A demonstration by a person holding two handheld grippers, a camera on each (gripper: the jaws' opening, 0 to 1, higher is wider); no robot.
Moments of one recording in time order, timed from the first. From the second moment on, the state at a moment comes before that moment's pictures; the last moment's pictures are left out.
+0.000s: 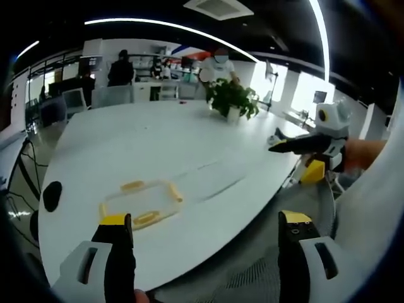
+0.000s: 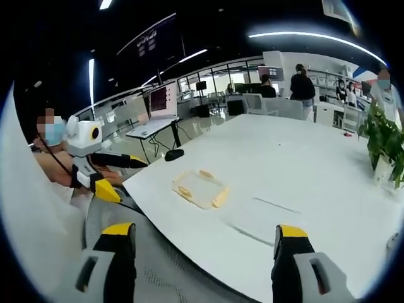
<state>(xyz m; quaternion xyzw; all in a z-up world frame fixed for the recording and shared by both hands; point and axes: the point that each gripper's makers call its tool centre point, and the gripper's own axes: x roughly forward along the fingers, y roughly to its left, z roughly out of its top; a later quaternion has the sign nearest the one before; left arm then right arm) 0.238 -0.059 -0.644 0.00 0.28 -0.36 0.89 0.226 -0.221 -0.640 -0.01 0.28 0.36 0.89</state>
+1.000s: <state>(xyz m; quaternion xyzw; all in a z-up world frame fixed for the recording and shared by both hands) 0.271 -0.041 -0.645 0.07 0.28 -0.41 0.86 0.271 -0.176 -0.643 -0.09 0.27 0.43 0.86</state>
